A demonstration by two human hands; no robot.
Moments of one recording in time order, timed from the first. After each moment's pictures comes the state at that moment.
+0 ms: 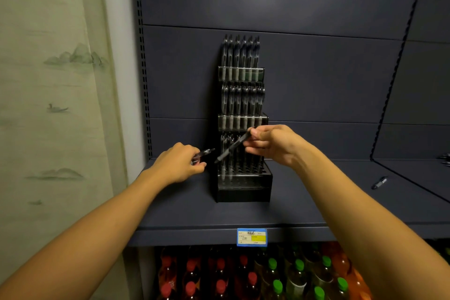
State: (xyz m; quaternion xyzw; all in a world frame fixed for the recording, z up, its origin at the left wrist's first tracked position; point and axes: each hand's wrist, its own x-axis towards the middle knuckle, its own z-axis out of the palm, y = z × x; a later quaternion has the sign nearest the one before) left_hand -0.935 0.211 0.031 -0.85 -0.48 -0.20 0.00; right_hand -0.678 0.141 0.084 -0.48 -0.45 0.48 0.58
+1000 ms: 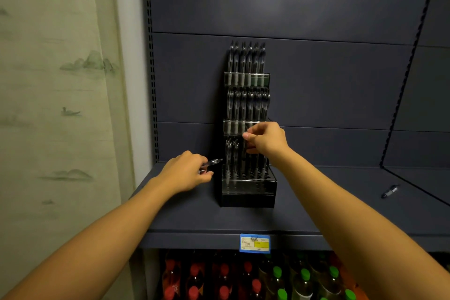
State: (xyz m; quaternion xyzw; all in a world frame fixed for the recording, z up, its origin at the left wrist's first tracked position) left_hand -0.930 0.202 0.025 -0.86 -0.47 -0.18 0.05; right_hand -0.698 0.174 0.080 -0.59 -0.55 0.22 0.55
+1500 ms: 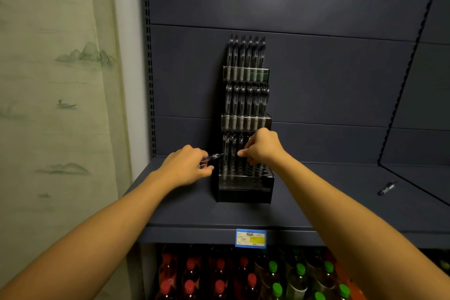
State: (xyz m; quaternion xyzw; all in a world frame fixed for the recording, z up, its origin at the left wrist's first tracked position) left_hand -0.922 0.202 0.026 -0.87 -0.45 -0.19 0.03; right_hand -0.697 0.174 0.067 -0.70 -0.60 0.15 0.36
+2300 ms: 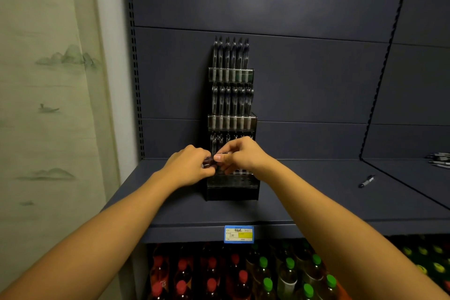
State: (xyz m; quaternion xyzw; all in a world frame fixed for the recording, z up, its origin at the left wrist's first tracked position) left_hand -0.891 0.184 0.034 -0.88 -0.44 -0.20 0.02; right_hand -0.708 0.140 0.052 -0.55 -0.65 0.32 0.42
